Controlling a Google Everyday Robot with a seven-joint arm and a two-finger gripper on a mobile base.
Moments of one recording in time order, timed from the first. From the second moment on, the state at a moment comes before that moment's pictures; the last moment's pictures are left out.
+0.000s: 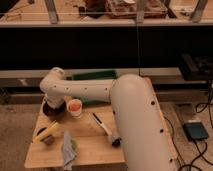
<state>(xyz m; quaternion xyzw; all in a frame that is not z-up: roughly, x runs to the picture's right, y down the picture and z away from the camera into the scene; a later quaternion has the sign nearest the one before) -0.305 0.074 0.849 0.09 -0.27 -0.92 0.27</state>
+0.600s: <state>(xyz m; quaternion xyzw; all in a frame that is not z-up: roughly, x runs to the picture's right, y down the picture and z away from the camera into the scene) -0.311 0.113 0.818 0.10 -0.29 -0.92 0.22</state>
